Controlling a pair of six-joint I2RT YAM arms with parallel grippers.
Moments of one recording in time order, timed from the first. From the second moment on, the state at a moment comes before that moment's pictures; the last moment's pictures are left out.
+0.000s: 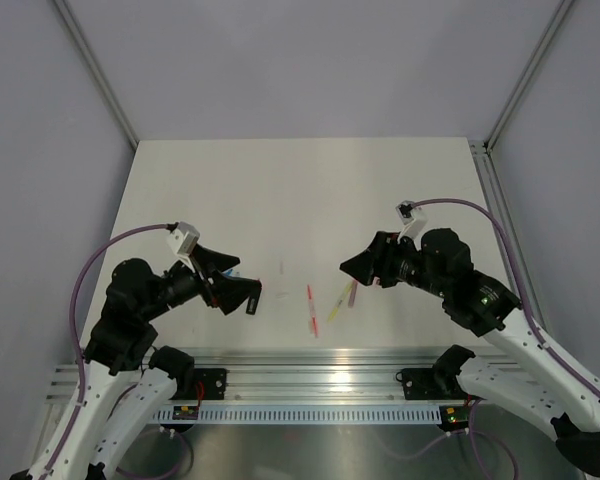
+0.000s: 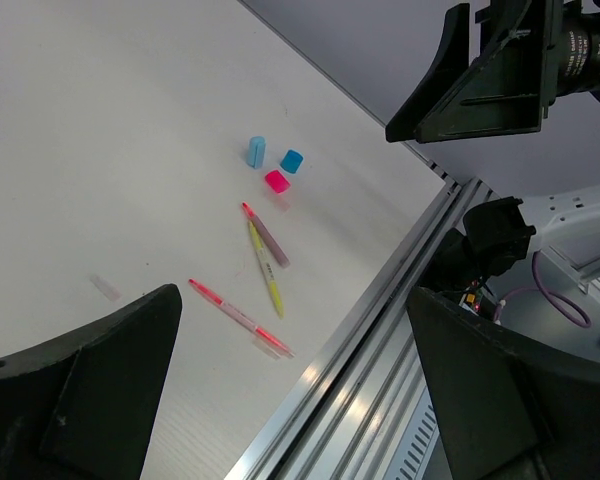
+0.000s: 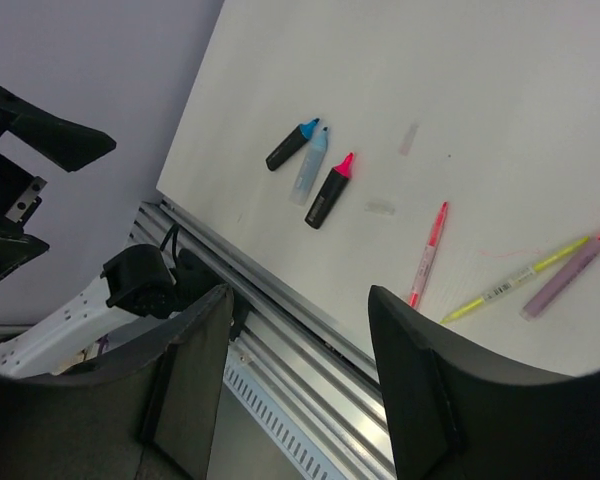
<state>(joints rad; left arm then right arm) -0.39 0.44 0.71 -0.38 0.59 -0.37 0.71 0.77 0.86 -0.42 -0.17 0.71</state>
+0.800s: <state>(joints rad) -0.39 0.39 0.69 -0.54 0.47 -0.34 0.98 1.23 0.94 -0.53 0.18 0.77</state>
